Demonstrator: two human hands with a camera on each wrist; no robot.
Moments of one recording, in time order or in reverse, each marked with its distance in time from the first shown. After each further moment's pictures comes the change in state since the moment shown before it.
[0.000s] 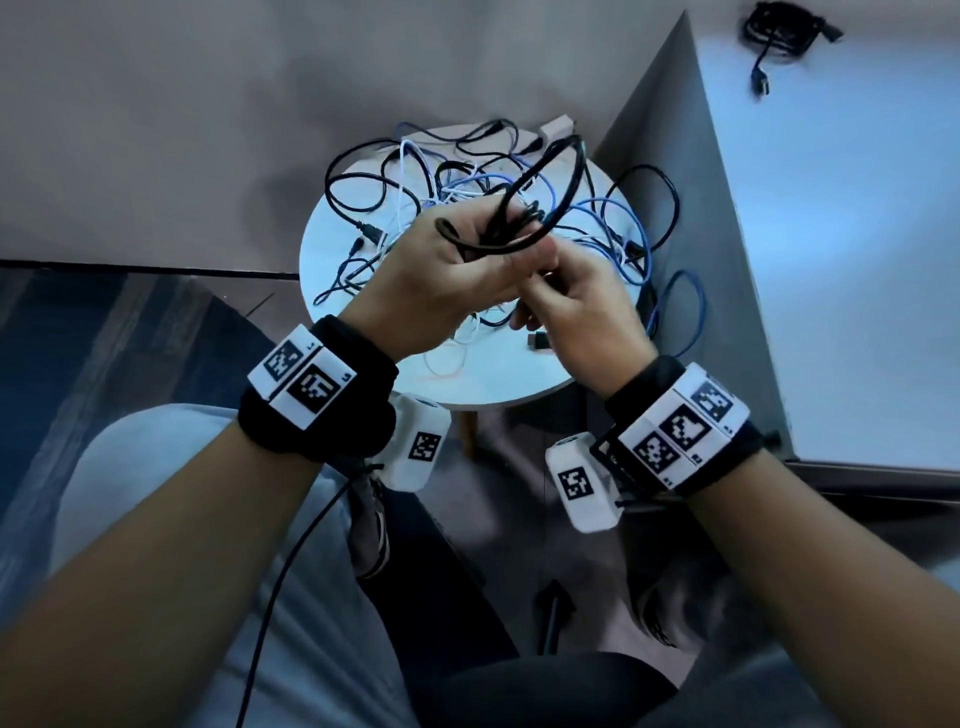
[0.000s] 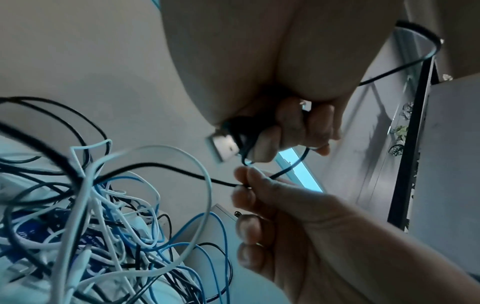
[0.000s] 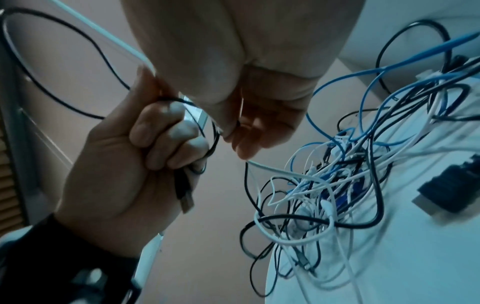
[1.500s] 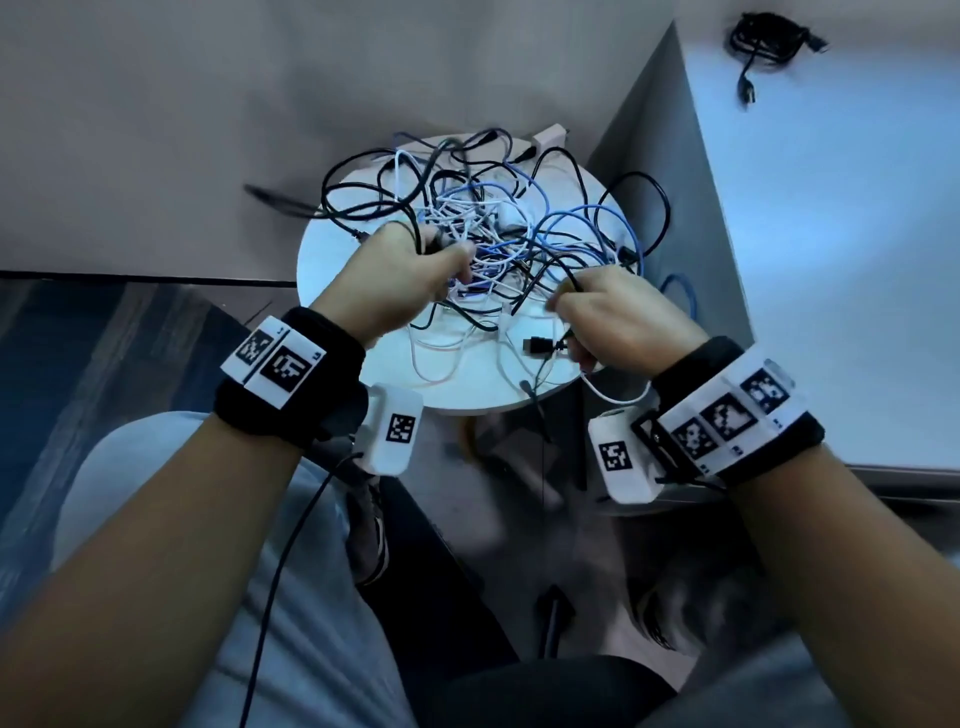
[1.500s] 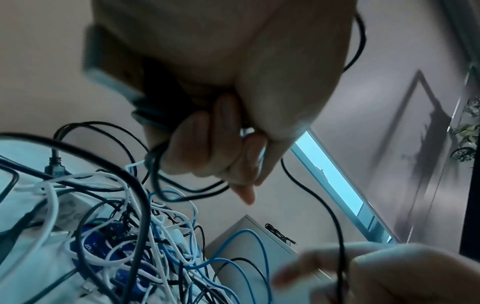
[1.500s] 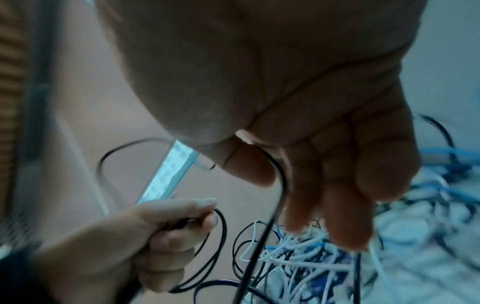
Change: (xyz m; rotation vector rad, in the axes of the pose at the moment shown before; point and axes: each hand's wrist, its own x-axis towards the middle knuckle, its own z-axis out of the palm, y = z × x) left_hand 0.006 -0.037 -0.041 0.416 0.217 -0.508; right_hand 0.000 -0.026 -0.042 -0.529 -0.285 0.418
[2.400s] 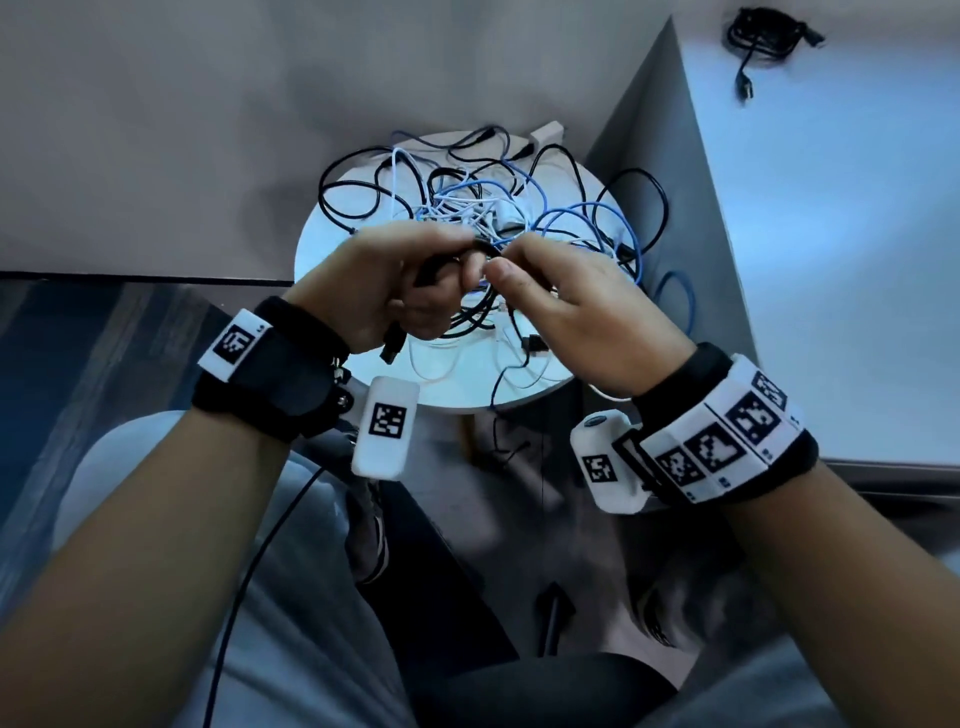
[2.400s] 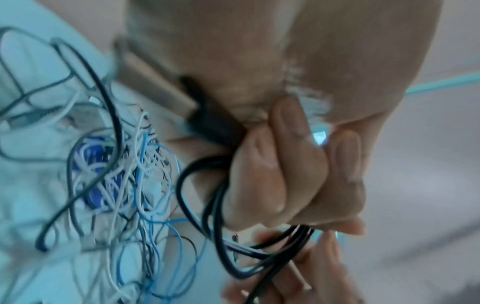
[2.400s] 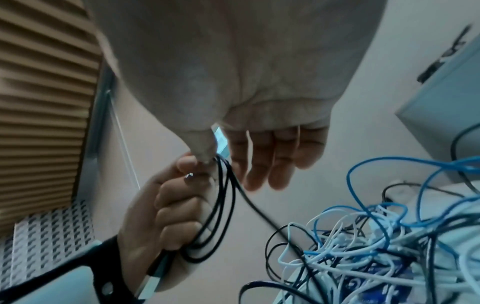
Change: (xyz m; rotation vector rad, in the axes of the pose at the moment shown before) left_hand -0.021 0.024 -0.015 -0.611 -0.566 0.005; right_hand -0.010 -0.018 0.014 0.027 0.201 -0.476
